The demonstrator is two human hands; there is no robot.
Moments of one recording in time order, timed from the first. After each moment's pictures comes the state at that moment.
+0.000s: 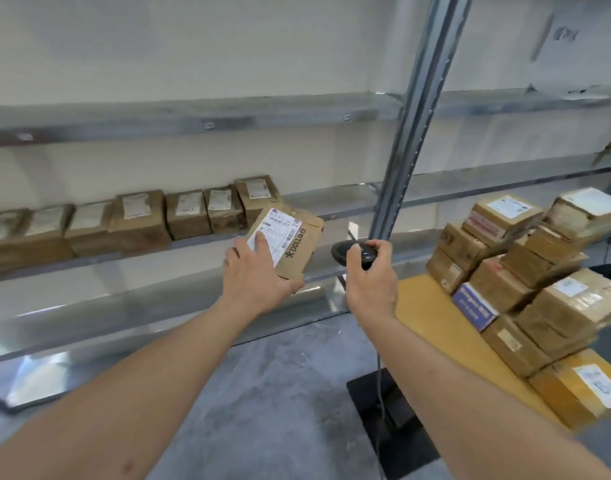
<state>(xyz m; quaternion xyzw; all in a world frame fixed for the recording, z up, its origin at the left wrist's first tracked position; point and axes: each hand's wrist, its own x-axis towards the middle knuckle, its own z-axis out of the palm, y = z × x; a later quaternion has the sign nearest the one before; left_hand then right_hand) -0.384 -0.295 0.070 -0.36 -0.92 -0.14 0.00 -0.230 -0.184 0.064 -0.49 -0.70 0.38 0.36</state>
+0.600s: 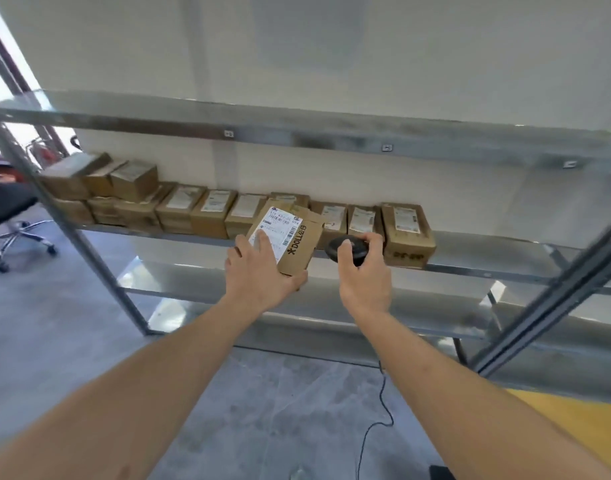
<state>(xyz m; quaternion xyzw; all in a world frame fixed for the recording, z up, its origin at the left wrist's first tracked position) -0.582 -0.430 0.073 -0.12 -0.98 -0.14 0.02 -0.505 -0.274 0.063 -0.29 -0.79 0.46 0.27</state>
